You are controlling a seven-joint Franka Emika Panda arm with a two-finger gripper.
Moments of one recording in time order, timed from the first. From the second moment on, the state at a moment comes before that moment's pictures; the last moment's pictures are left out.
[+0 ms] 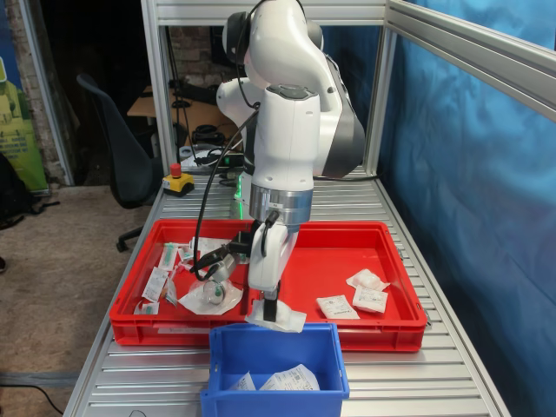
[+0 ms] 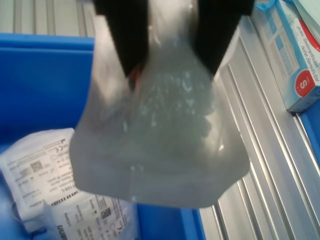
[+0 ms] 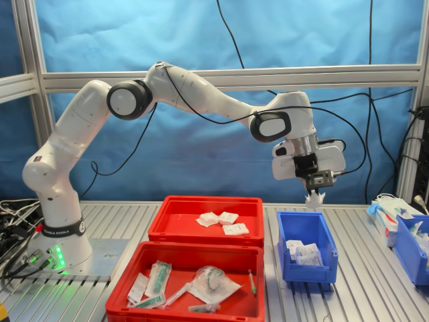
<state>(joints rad) 0.17 0.69 -0.20 -1.29 -0.01 2.25 2.62</state>
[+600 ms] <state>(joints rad) 0.17 0.69 -0.22 -1.29 -0.01 2.25 2.62</state>
